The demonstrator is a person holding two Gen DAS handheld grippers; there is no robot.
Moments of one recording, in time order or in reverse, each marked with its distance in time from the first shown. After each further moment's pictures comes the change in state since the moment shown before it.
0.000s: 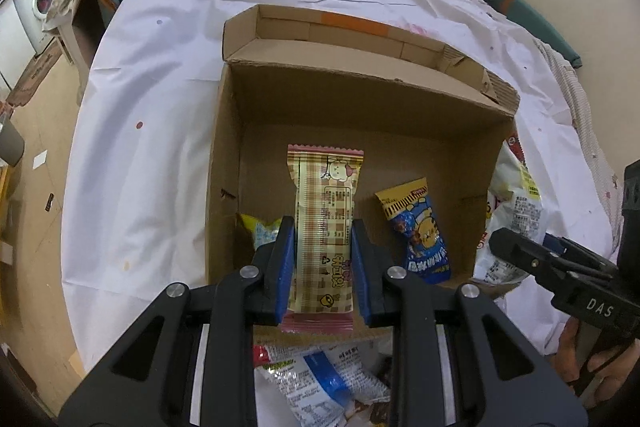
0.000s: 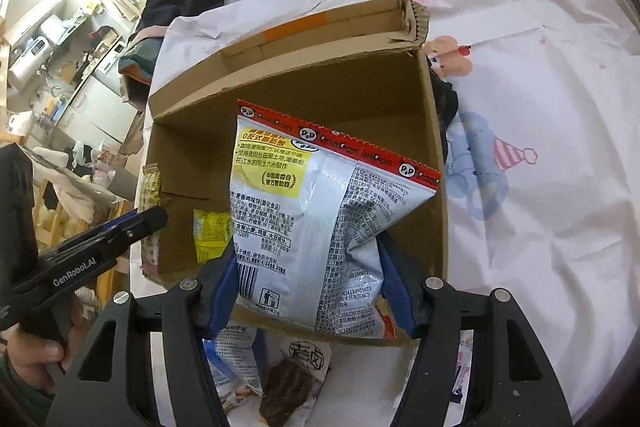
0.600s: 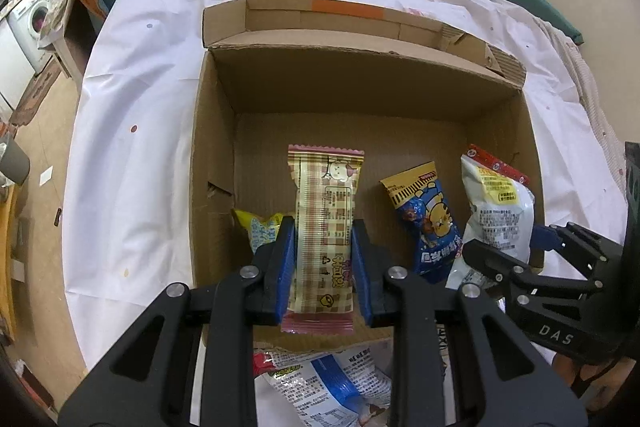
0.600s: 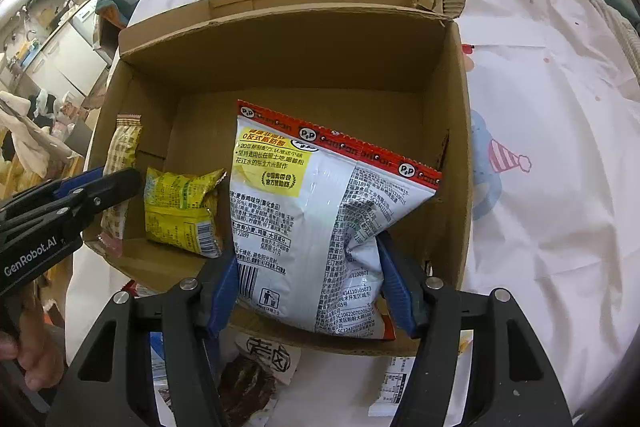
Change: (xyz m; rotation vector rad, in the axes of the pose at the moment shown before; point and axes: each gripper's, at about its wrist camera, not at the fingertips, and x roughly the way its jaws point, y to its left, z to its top) left arm 0.016 -0.011 -0.012 0.066 0.007 0.033; right arm 0.030 0.018 -0.014 -0.143 0.077 -0.165
